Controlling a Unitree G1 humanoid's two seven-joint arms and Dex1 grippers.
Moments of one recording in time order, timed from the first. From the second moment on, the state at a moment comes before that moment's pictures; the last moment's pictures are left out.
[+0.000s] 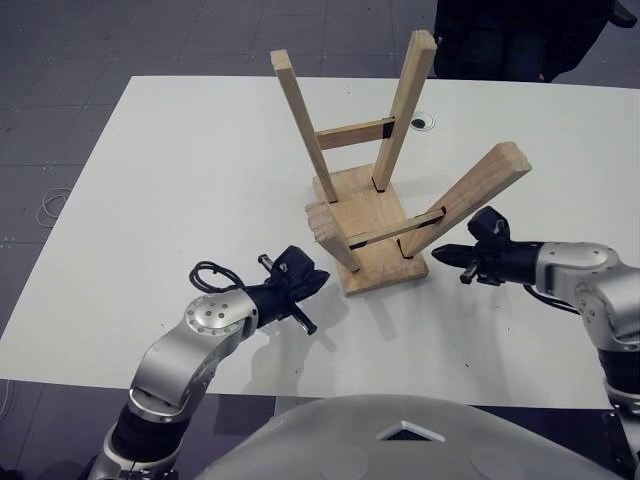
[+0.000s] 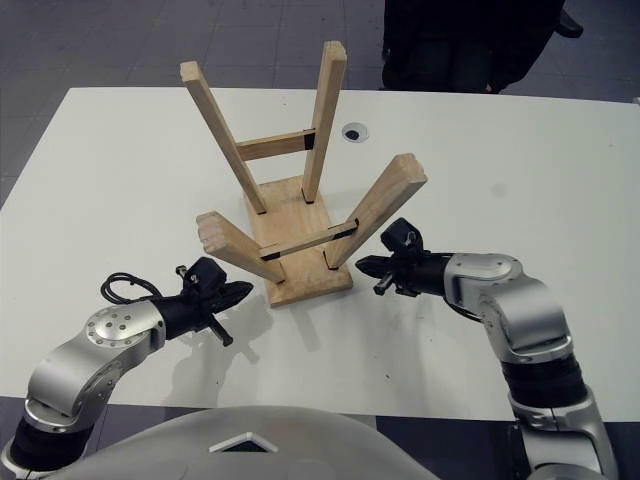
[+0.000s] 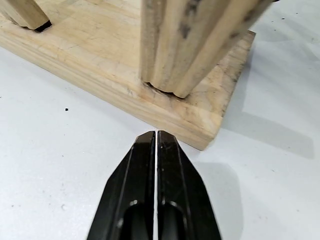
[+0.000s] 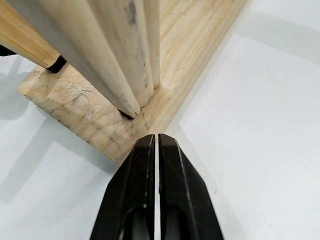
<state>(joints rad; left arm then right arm) 0.17 0.51 -0.24 -0.68 -0.30 0.93 -0.45 -0.10 -0.68 0.13 -0.35 0.40 0.95 0.76</state>
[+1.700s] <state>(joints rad) 0.14 0.52 -0.21 -0.62 -0.31 0.89 -0.47 -0.08 -0.72 -0.01 -0.39 0.51 1.03 0.69</state>
